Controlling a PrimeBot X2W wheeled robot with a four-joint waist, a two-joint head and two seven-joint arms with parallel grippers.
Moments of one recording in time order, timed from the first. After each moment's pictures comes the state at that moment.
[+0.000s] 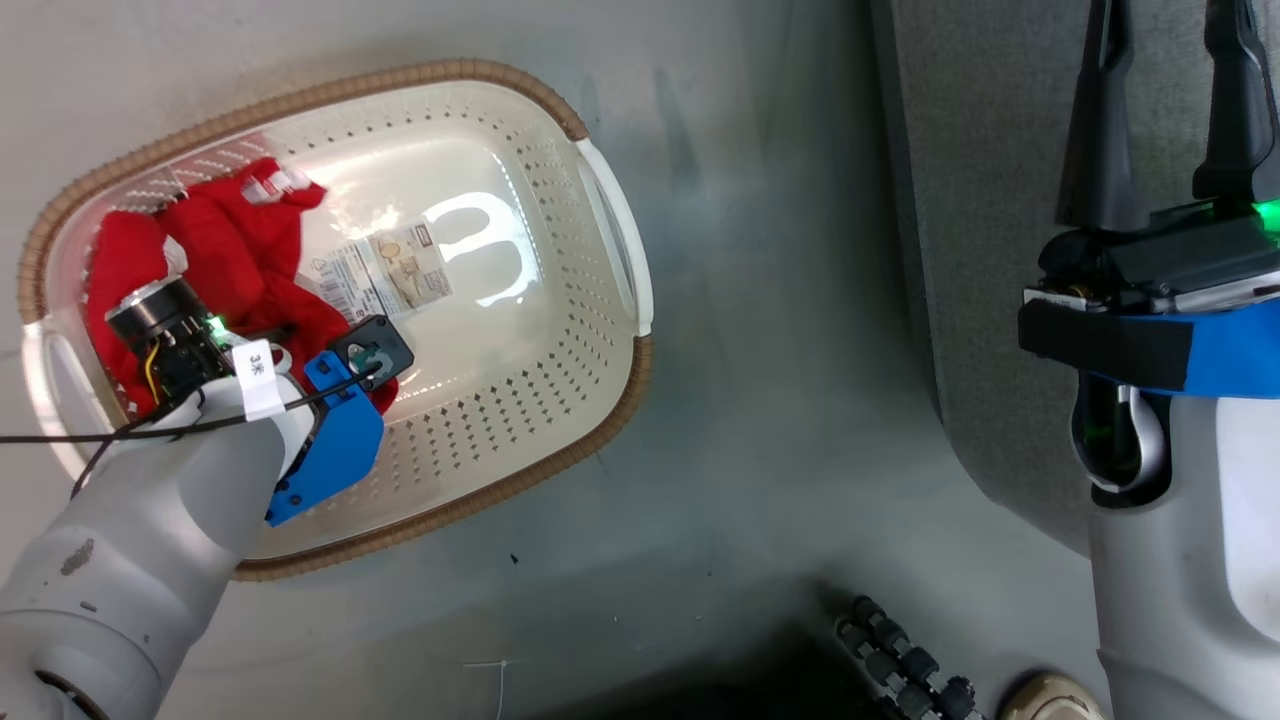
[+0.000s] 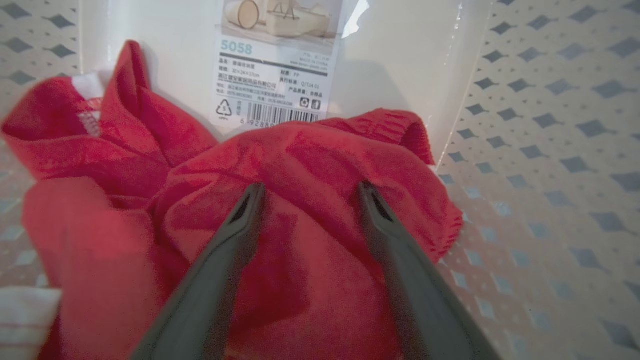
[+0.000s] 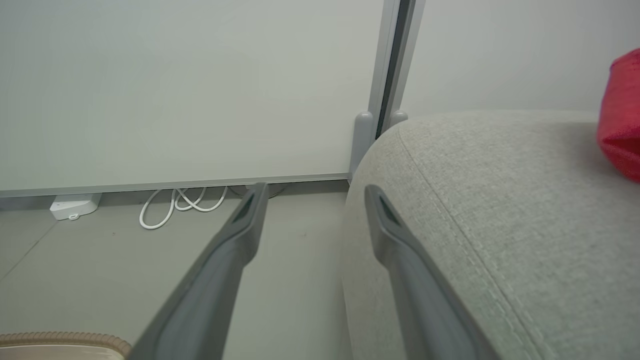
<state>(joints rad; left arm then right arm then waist) -1.09 0.28 -1.27 1.23 -0.24 -0.13 0.07 -0.58 -0.08 0.00 -0.02 0.15 0.13 -0.26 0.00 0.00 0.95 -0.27</state>
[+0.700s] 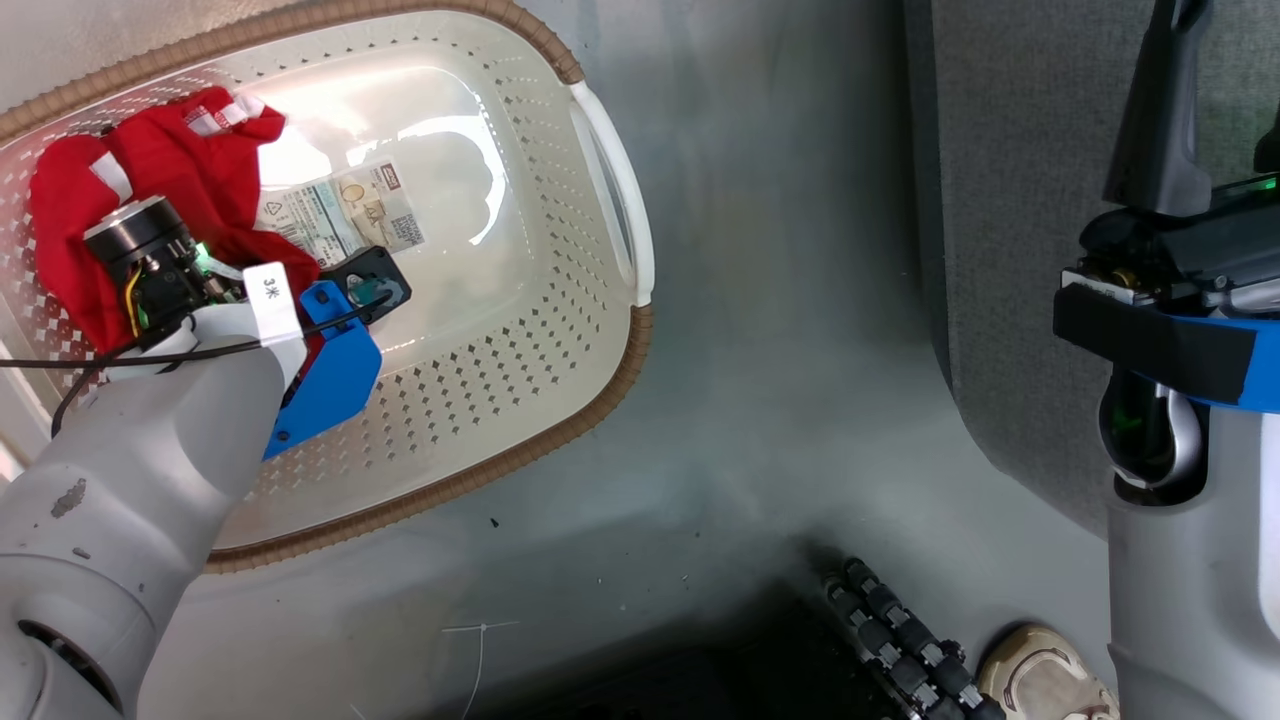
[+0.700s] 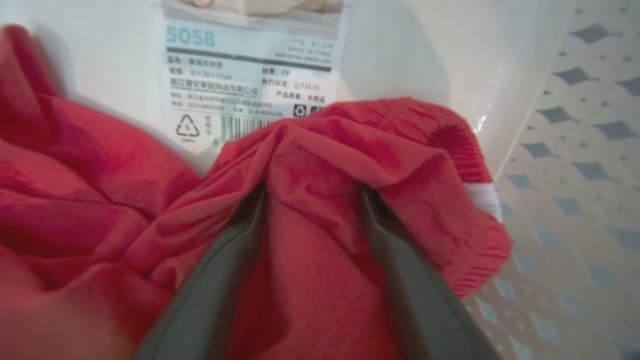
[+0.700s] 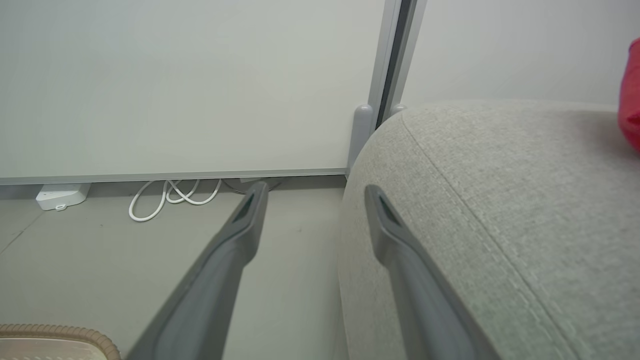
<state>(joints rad) -1.19 0.27 -1.28 1.24 -0.17 -0.13 0.25 -0.59 -0.06 -0.01 -0.12 0.14 0.13 -0.26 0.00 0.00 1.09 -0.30</state>
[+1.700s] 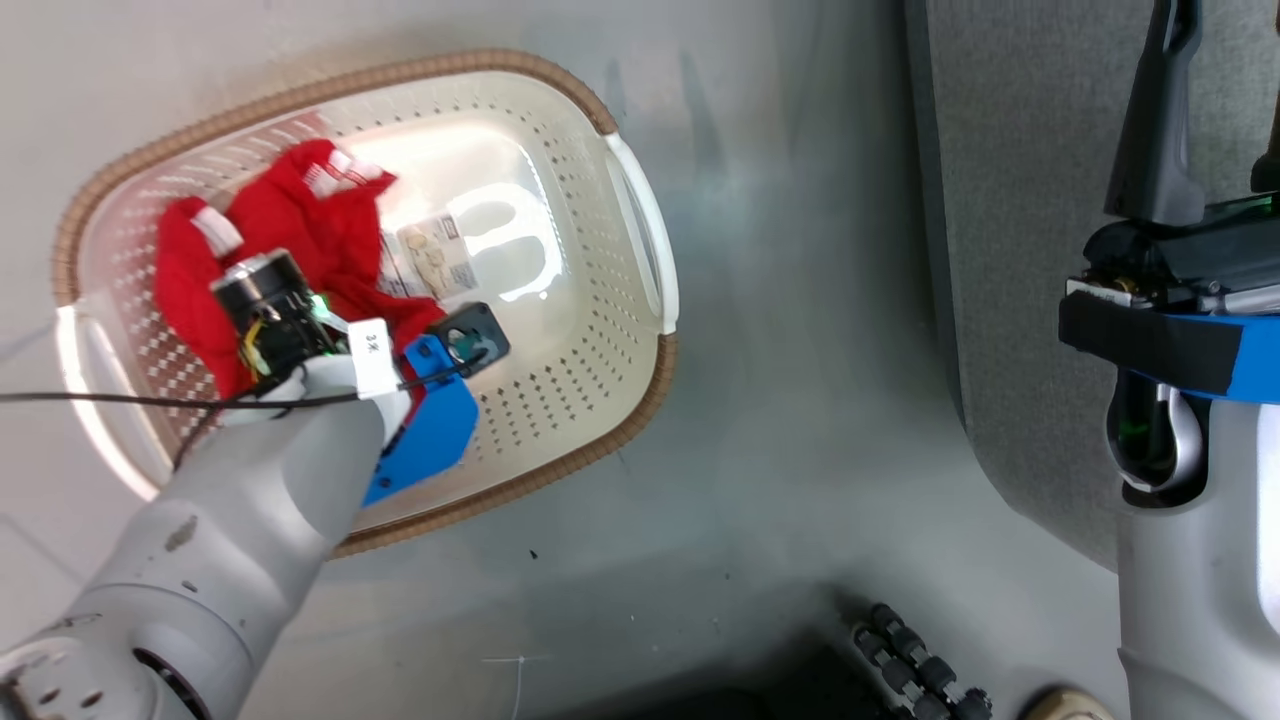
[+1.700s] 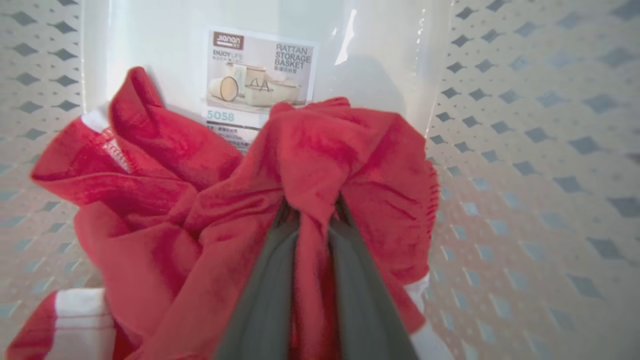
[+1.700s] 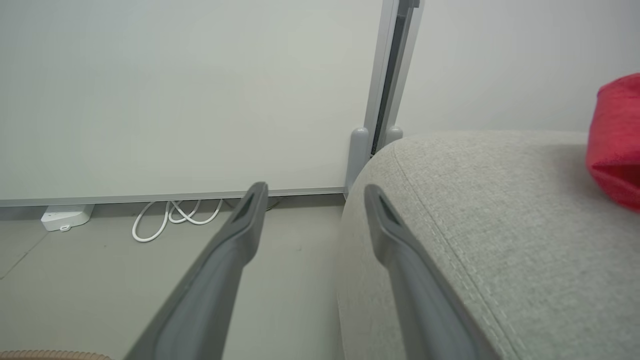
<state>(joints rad) -1.14 0.17 -1.28 1.24 -0.19 -0.13 0.18 -0.57 -0.07 -0.04 -0.08 0.13 0.13 -0.26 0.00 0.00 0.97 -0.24</state>
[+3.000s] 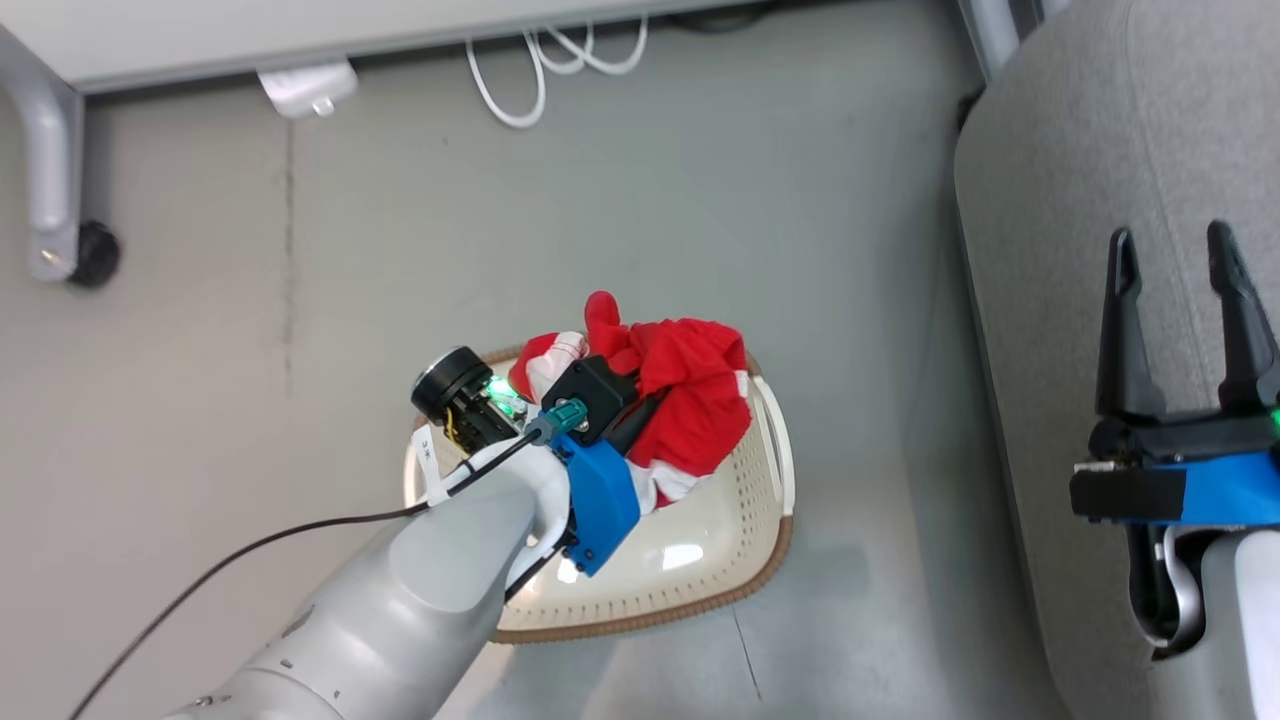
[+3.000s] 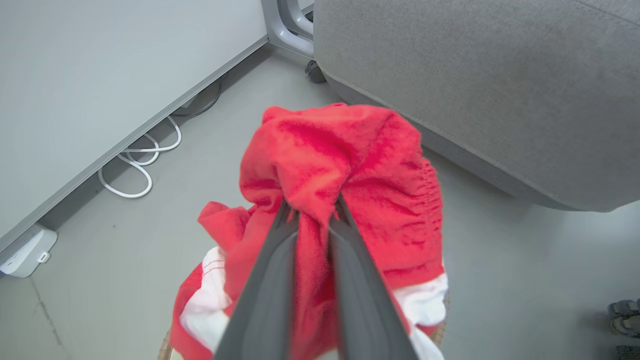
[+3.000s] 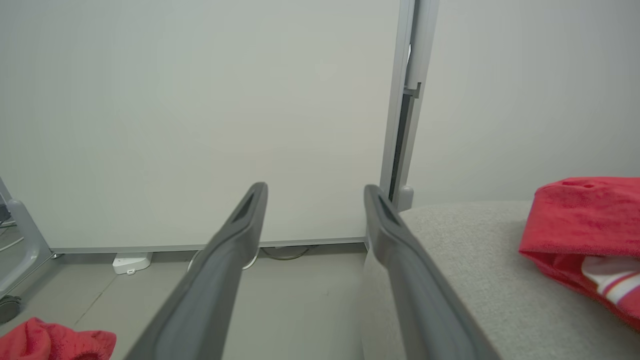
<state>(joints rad) -0.96 0.05 -1.19 1.01 -0.58 -0.11 -0.25 -0.31 -0.15 -0.10 0.07 0.09 0.13 -0.26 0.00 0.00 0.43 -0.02</state>
